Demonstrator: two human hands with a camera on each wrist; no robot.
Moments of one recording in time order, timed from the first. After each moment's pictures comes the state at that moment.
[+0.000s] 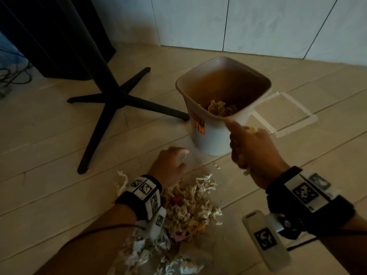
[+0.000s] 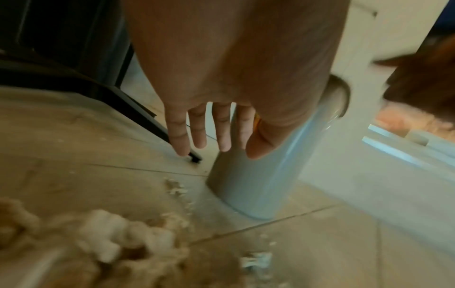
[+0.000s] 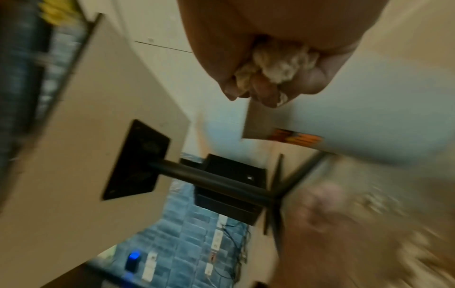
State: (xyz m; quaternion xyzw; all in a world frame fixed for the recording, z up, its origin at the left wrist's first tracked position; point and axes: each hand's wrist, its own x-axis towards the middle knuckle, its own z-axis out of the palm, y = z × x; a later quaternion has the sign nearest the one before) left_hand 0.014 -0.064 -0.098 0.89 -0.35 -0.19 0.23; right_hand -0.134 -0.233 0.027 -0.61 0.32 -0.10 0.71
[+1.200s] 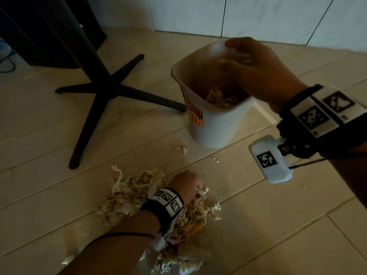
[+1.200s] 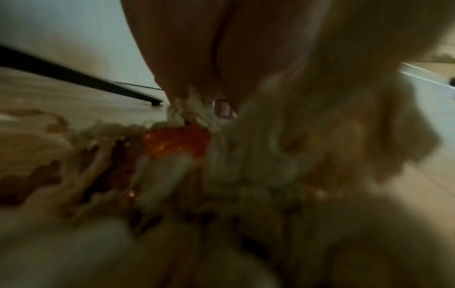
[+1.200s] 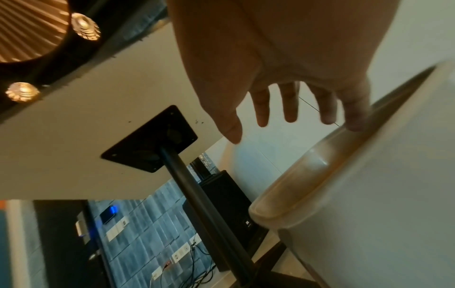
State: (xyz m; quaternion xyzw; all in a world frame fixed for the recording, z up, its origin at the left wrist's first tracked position) left_hand -0.038 -0.088 -0.151 0.85 -0.45 -0.27 0.06; right_hand -0.058 -0.304 0.069 -0.85 0.22 -0.15 0.46
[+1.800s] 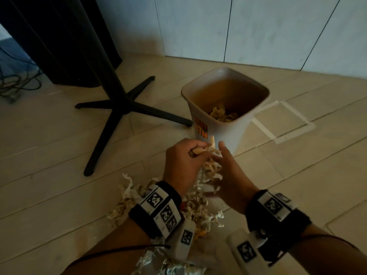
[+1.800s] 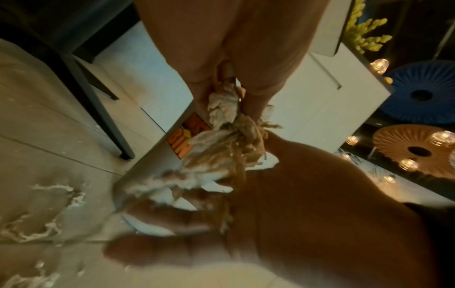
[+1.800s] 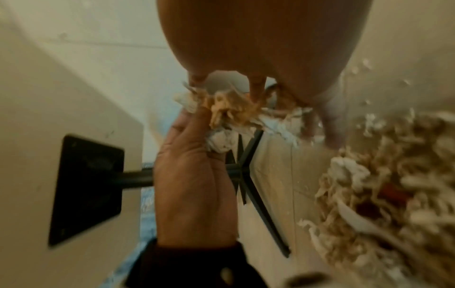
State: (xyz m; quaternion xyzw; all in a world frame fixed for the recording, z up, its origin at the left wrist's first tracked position) left_hand -0.051 -0.085 -0.014 0.80 -0.31 -0.03 0.52; right_hand -0.138 -0.188 -0.012 -0.45 0.33 0.07 0.82
